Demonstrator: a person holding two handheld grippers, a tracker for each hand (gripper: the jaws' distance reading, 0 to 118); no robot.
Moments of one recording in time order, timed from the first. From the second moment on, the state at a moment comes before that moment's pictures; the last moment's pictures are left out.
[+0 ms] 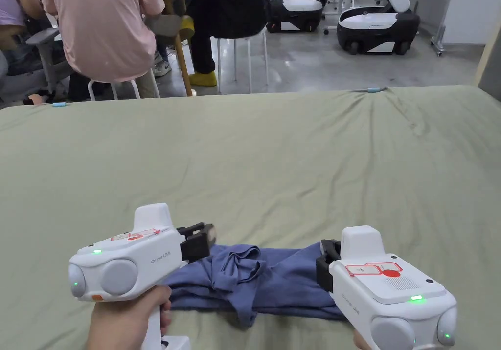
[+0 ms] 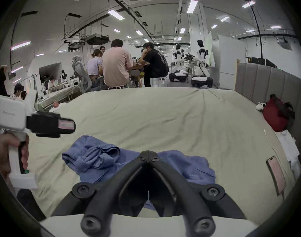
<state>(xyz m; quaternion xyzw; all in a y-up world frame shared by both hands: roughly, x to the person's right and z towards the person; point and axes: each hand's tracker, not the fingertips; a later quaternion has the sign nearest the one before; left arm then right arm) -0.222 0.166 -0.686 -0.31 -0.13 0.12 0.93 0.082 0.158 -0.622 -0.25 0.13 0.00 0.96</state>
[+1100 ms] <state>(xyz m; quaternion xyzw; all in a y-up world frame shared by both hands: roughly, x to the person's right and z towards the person) -0.300 0.109 -0.673 -0.32 -0.11 0.31 0.89 0.031 0.160 -0.627 -0.26 0.15 0.03 0.95</state>
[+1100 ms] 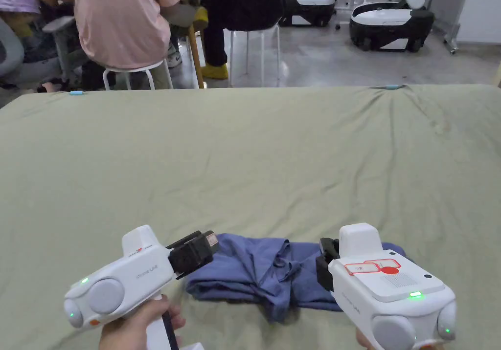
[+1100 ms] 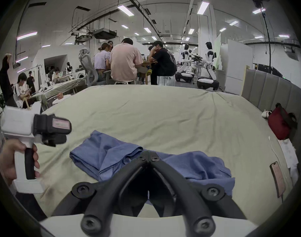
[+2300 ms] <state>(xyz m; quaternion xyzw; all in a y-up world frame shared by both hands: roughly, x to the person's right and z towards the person) -0.094 0.149 -0.651 -0.18 -0.20 -0.13 0.96 0.116 0.155 -0.607 -0.26 0.06 0.05 0.96</state>
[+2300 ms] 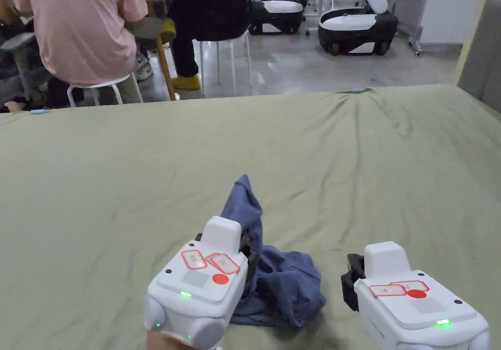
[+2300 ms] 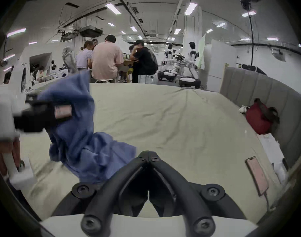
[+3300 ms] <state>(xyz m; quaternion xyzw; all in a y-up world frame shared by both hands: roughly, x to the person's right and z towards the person) -0.071 0.109 -0.671 -0.40 -0.28 0.19 0.85 0.136 0.156 -0.600 -0.26 0.08 0.01 0.96</state>
